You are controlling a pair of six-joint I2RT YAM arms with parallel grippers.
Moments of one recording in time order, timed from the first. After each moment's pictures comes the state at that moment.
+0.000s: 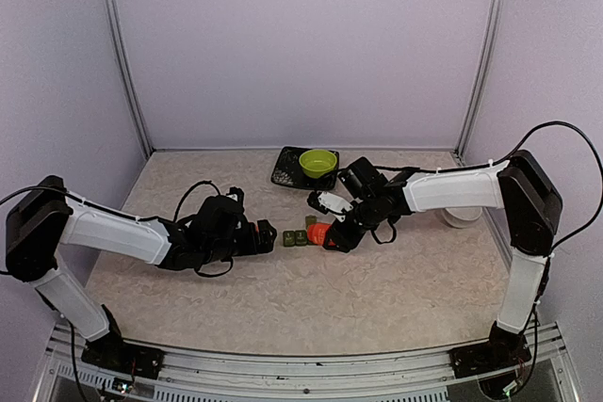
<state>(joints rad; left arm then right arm) -0.87 1.59 0.73 0.20 -0.29 -0.71 0.77 1.89 1.26 -0.37 -0.15 -0.20</state>
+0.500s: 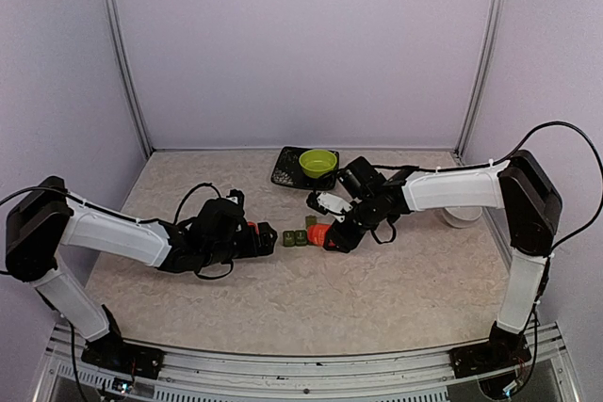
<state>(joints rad) -0.88 1.59 0.71 0.22 -0.29 -0.72 0.78 1.89 1.28 -0.40 -0.14 -0.21</state>
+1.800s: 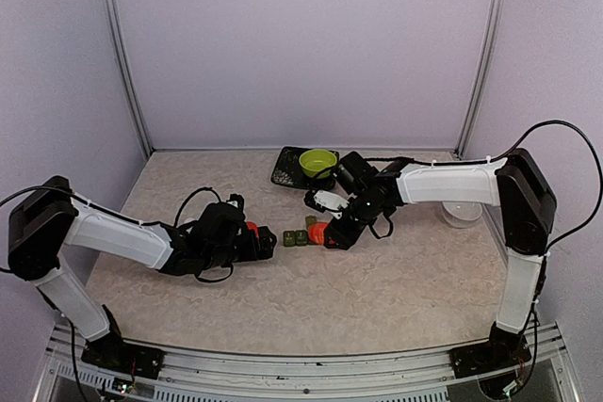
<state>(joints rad) -0.88 1.61 0.69 0.23 -0.29 -0.73 0.79 1.92 1.39 -0.55 -0.09 -0.21</state>
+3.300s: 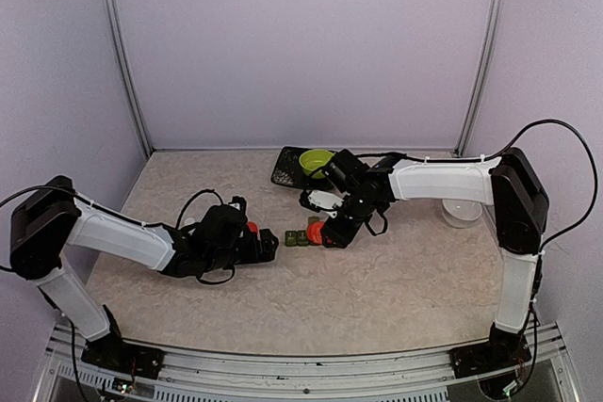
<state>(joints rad) -0.89 1.62 0.69 0.24 -0.29 -0.74 0.81 1.97 1.48 -0.64 -0.04 -0.23</state>
